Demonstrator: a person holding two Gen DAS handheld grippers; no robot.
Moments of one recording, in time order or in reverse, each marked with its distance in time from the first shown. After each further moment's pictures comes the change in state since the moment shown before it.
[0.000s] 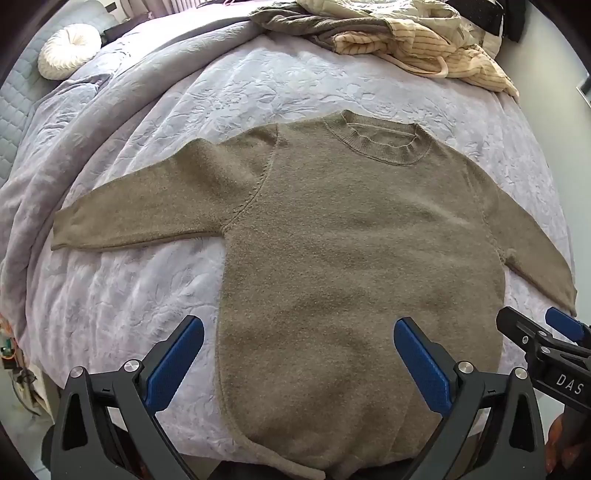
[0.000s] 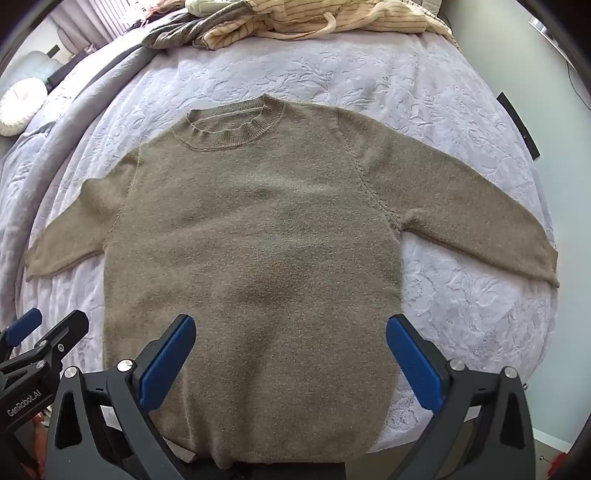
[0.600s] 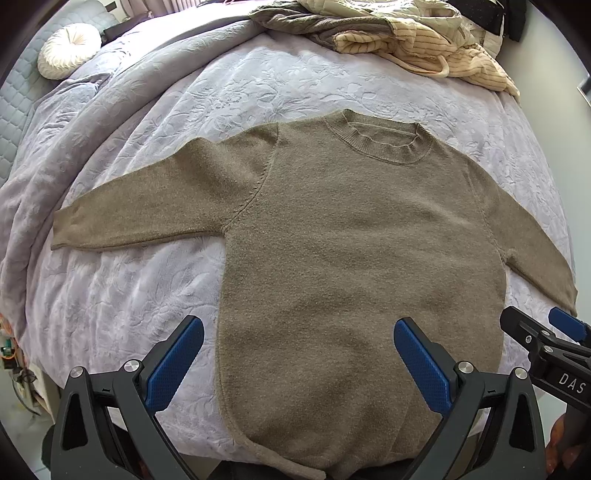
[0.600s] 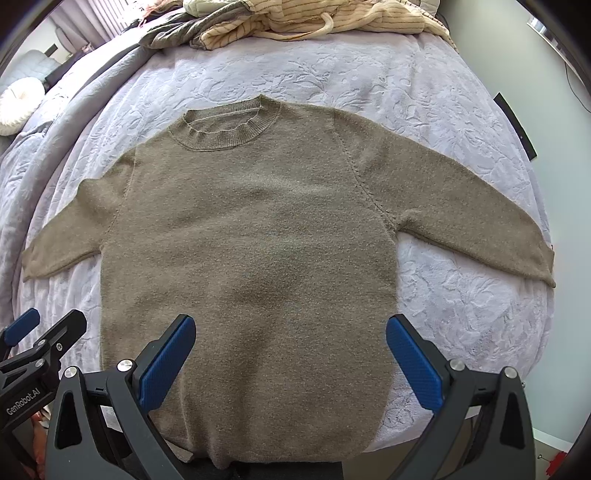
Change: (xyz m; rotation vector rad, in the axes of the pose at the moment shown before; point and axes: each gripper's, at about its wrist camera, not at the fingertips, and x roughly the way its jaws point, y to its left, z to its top) left arm 0.000 0.002 0.001 -0.006 -0.009 -0.009; right arm -0.001 -0.002 0.002 -0.001 0.003 -0.013
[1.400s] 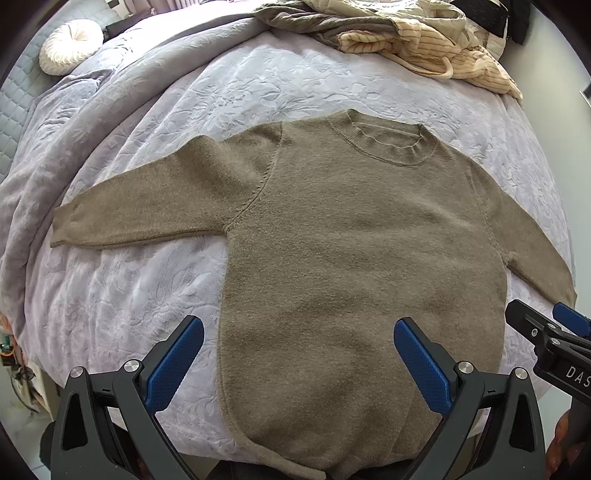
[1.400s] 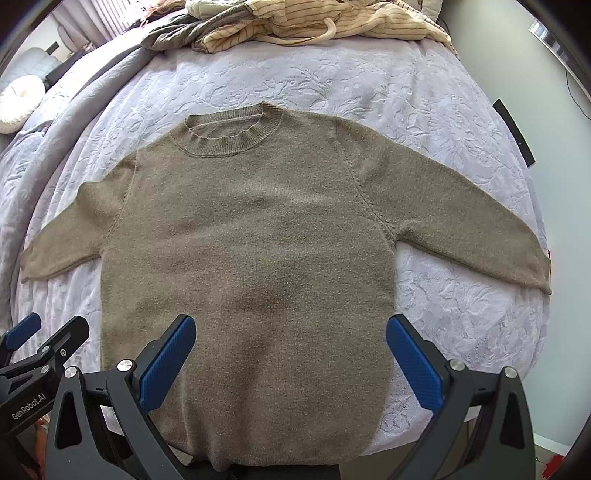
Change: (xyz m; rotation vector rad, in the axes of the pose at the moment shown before) left arm 0.005 0.005 0.002 -0.013 0.005 -0.016; right arm -0.003 0.006 0.007 -0.010 -0.008 -0.015
